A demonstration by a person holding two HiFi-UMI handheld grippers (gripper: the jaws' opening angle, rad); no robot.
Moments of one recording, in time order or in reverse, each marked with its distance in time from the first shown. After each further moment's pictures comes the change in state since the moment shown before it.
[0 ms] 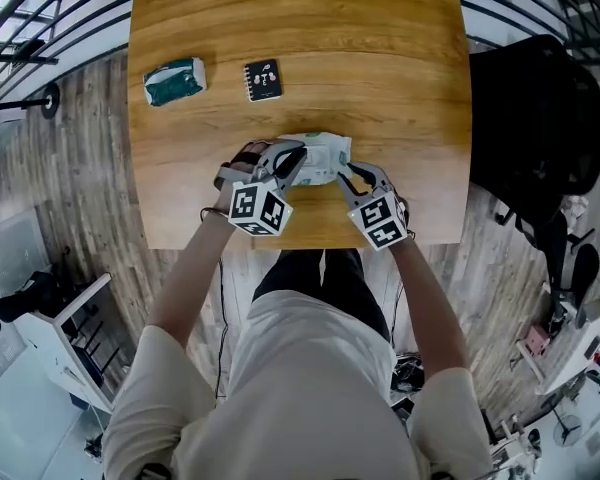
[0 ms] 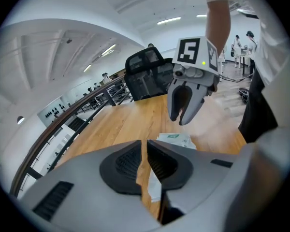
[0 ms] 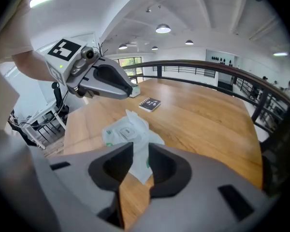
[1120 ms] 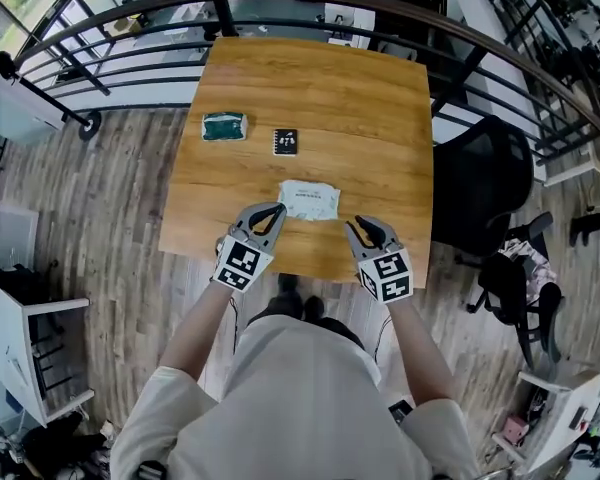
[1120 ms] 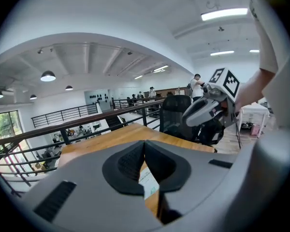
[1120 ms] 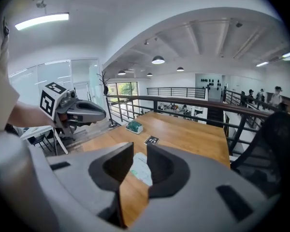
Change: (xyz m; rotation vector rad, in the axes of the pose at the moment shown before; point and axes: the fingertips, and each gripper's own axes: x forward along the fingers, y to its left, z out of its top) left arm -0.220 -0.027 0.108 -0.541 -0.211 0.364; right arm -0.225 0.065 0.090 0.032 -0.301 -0.082
